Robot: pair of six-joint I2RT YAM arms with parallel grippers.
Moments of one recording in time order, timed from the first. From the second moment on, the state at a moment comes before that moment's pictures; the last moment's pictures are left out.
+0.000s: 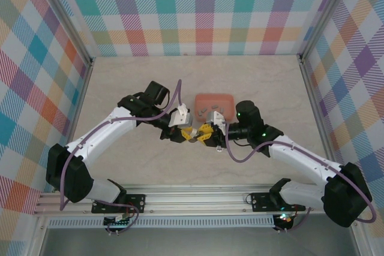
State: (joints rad) left arm -0.56 1.41 1.19 -0.87 0.85 0.94; right arm 0.66 1.14 0.70 -0.03 -0.81 -0.31
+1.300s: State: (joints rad) left arm -0.58 1.41 1.24 -0.93 0.85 0.97; right arm 0.70 1.13 0.62 0.04 -0.74 -0.33
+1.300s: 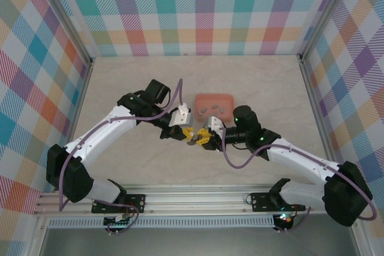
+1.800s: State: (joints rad) left arm -0.58 1.41 1.28 -0.95 0.86 0.97; right arm 0.67 1.10 0.45 0.24 -0.72 -0.24
